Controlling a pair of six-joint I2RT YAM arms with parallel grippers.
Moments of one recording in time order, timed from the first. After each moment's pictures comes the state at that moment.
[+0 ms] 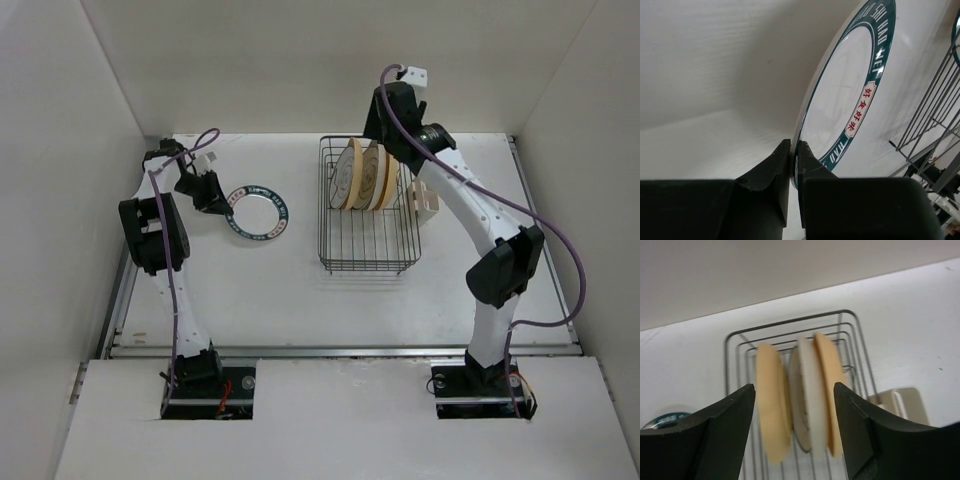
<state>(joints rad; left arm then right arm) 0.21 2.24 1.86 -1.04 0.63 0.03 0.54 1.92 2.08 -0.61 0.55 0.43</state>
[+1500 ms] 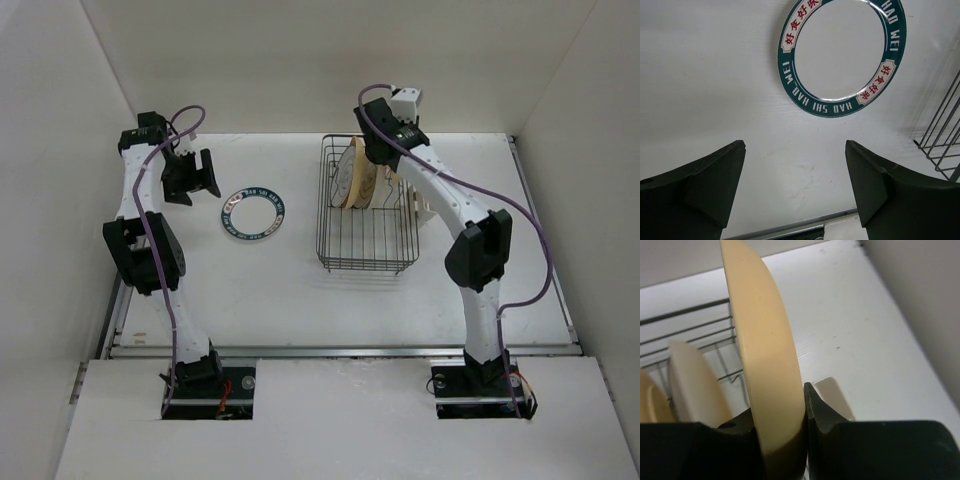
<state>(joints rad) 0.21 2.00 1.93 -1.17 0.34 0.01 0.51 2.13 2.18 -0.86 0.96 0.44</state>
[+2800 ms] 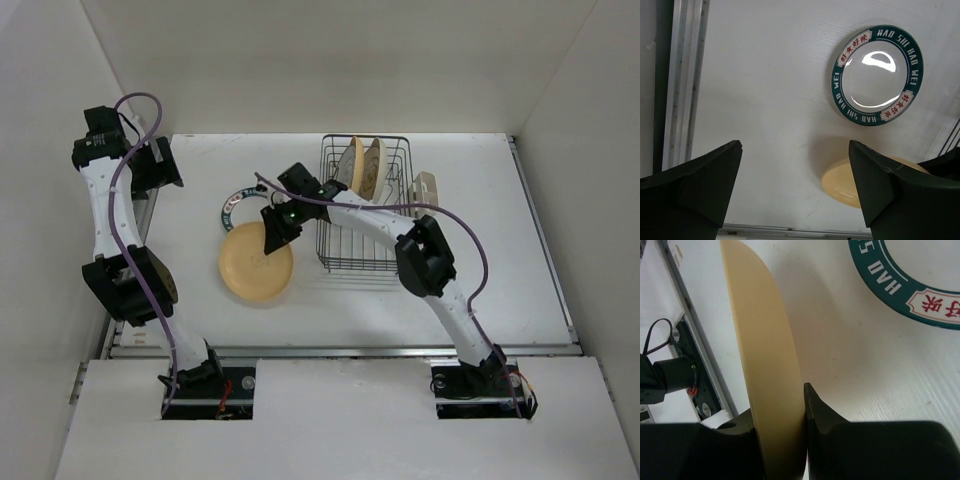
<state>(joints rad) 0.35 1.75 1.87 -1.13 0.21 -0.03 0.81 2.37 2.12 -0.62 -0.61 0.22</state>
